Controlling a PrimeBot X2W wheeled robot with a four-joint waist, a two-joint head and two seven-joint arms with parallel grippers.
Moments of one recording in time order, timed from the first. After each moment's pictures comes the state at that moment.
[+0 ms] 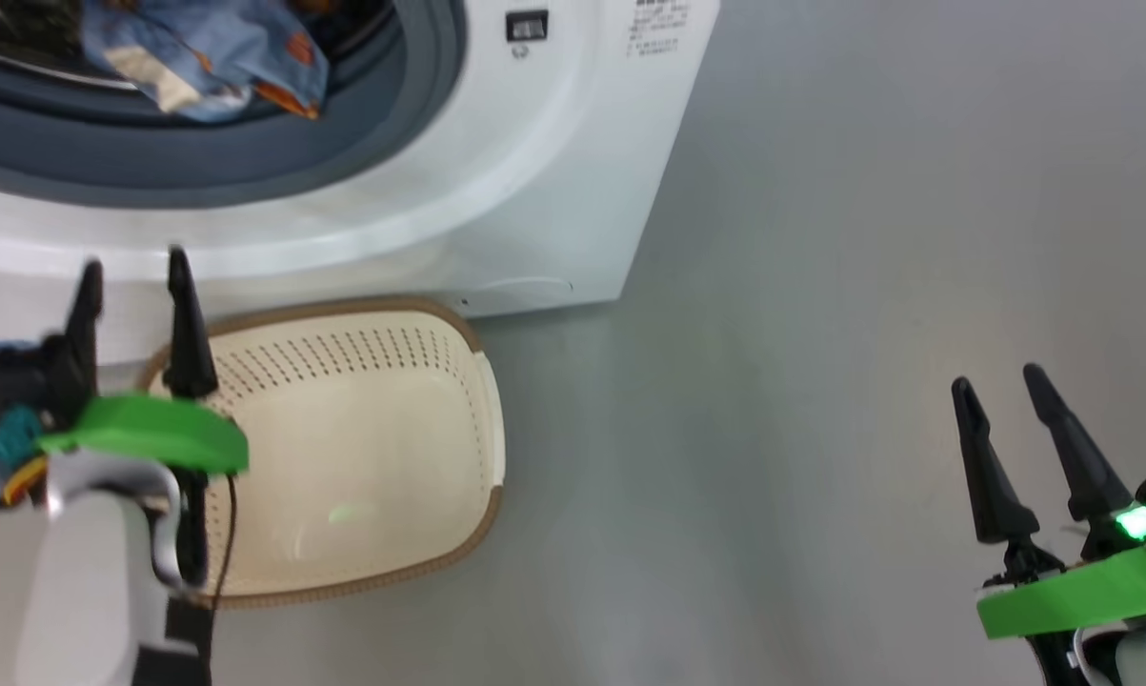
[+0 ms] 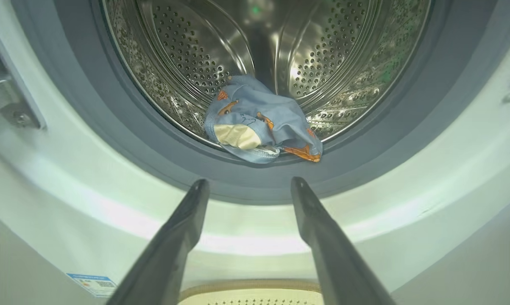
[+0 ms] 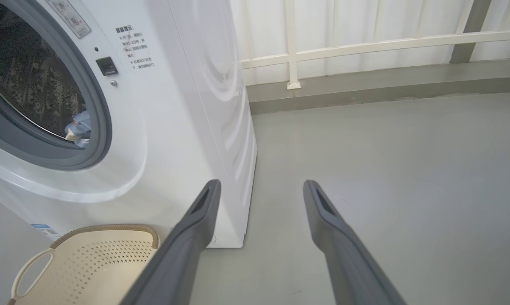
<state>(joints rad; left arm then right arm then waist) -0.55 0.03 0.16 0.46 -0.09 -0.13 -0.26 -0.08 -0.25 0.01 0.01 0.43 0.12 -0.26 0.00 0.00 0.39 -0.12</state>
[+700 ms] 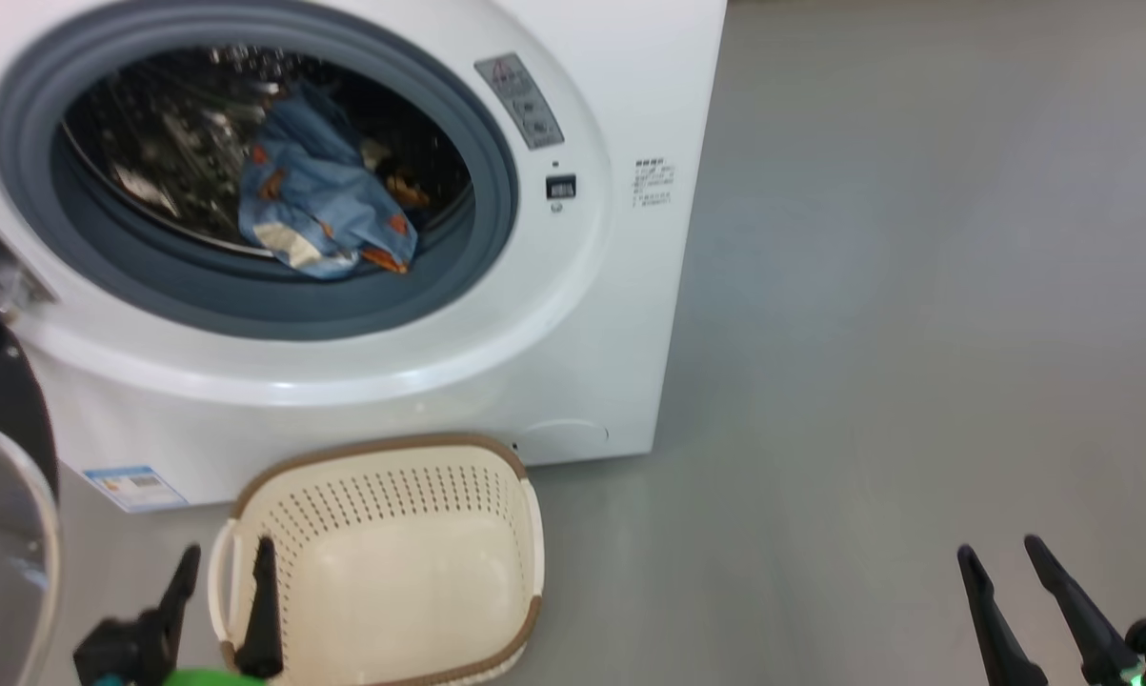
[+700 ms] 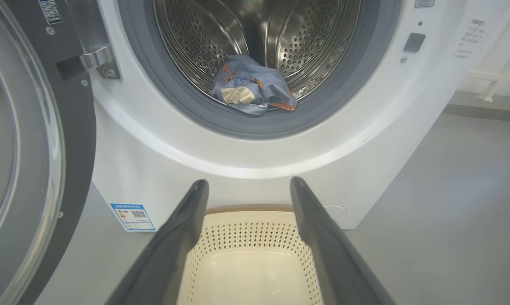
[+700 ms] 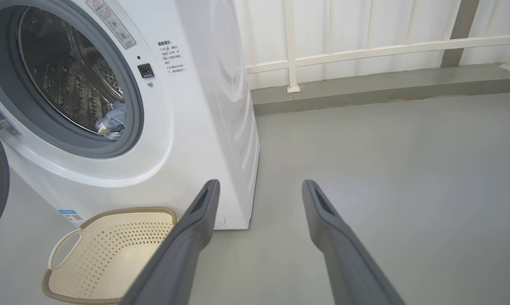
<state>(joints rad) -0.09 0.03 0.08 0.32 -0.16 -0.13 -0.26 0.14 -0.27 0.01 0.05 0.42 0.12 -0.26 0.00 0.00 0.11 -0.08</state>
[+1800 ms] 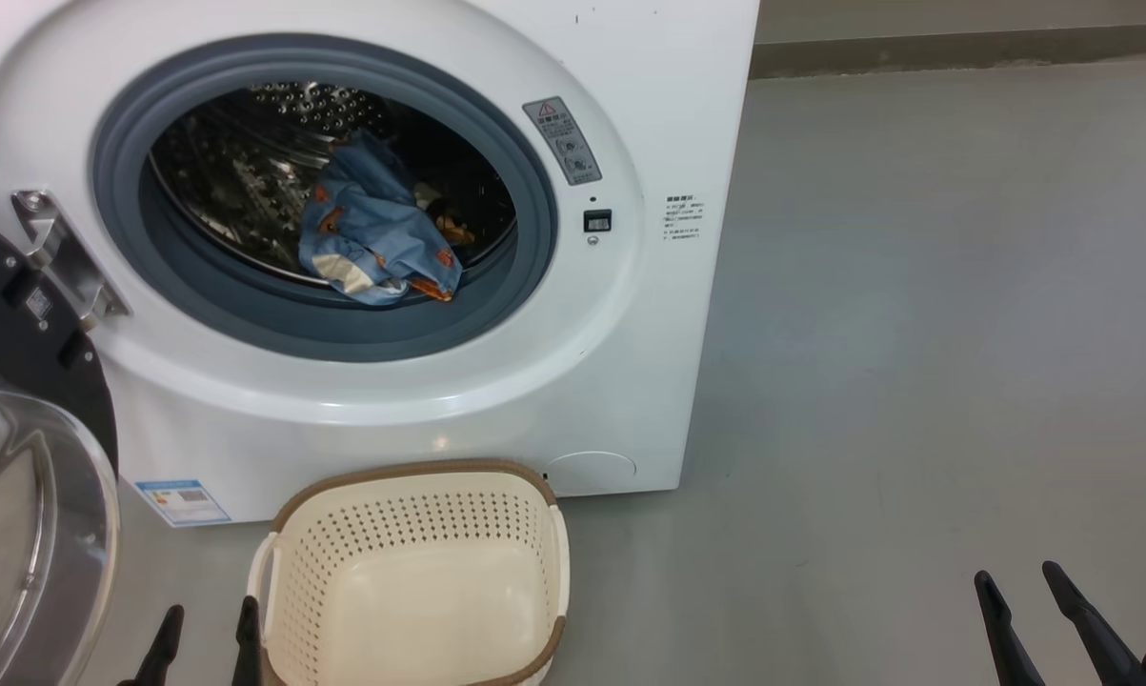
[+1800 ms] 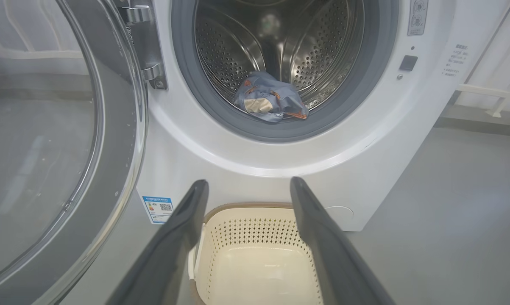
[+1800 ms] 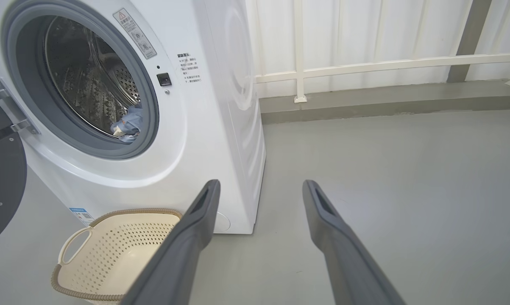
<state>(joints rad) 0.10 0.04 0.11 0.18 -0.18 -0.11 -0.26 0.21 -0.28 -0.01 0.04 0.42 0.12 -0.26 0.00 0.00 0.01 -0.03</state>
